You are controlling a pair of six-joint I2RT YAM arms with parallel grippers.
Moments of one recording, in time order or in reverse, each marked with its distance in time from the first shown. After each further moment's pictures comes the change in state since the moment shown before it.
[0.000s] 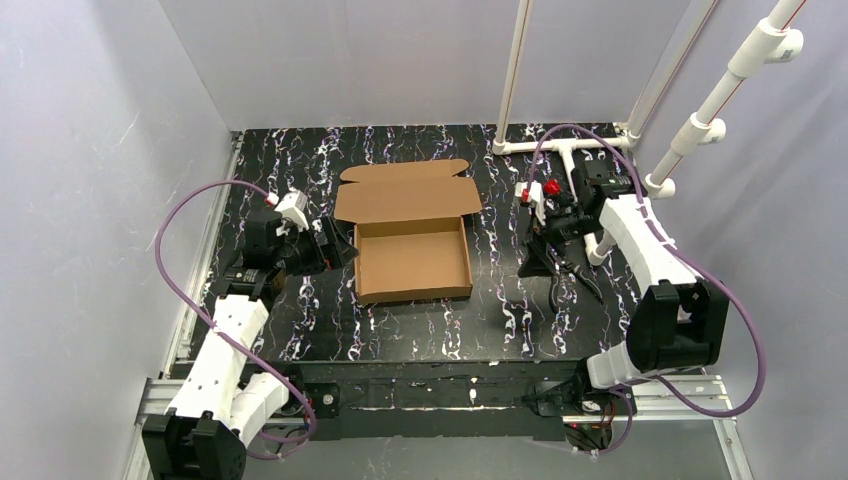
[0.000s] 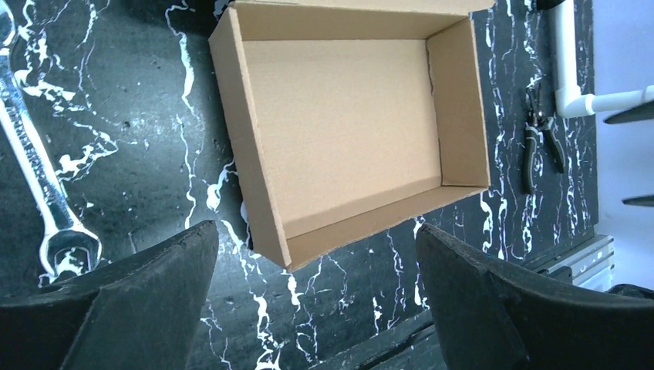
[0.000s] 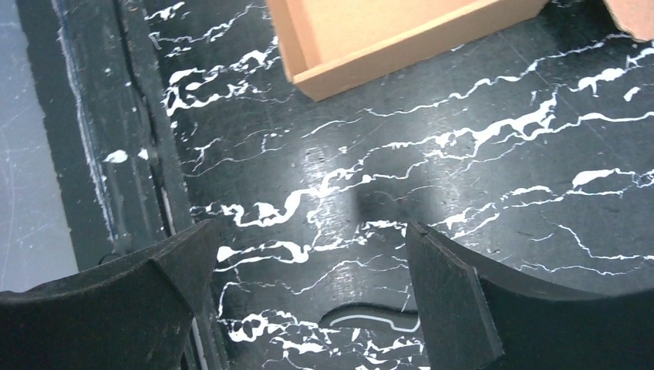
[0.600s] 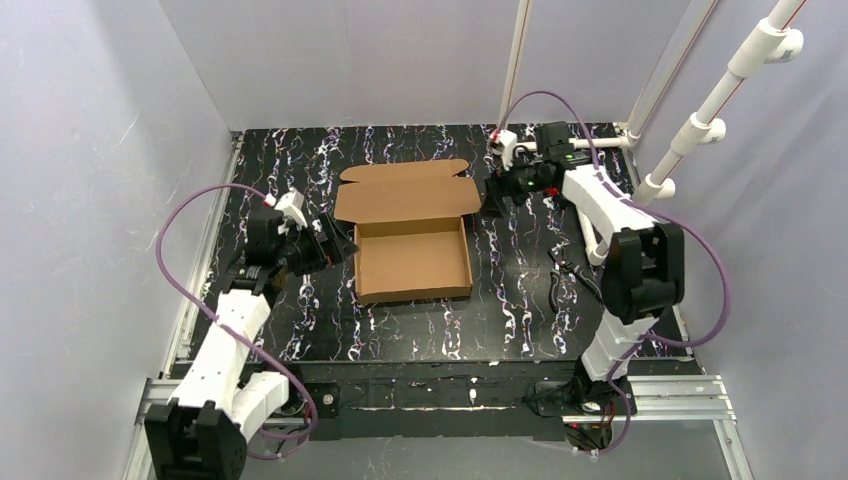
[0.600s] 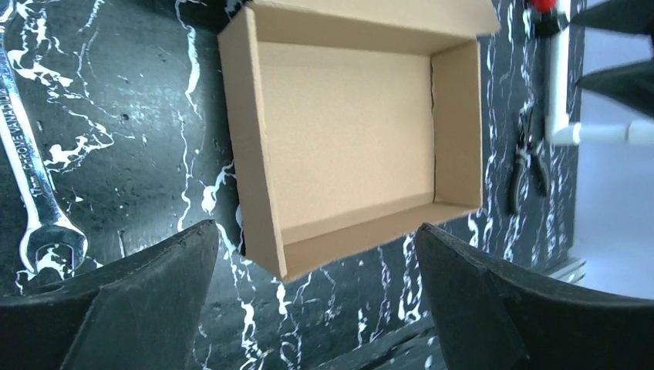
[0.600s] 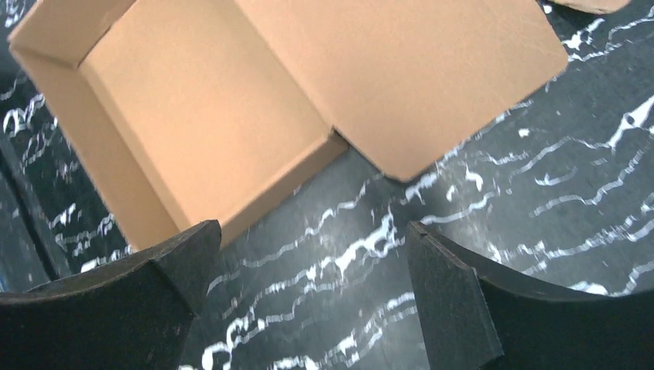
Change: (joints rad) left arm 0.004 0.006 -0.032 0.047 -0.003 -0.066; right arm 0.111 0.310 0.231 0.542 0.113 0.626
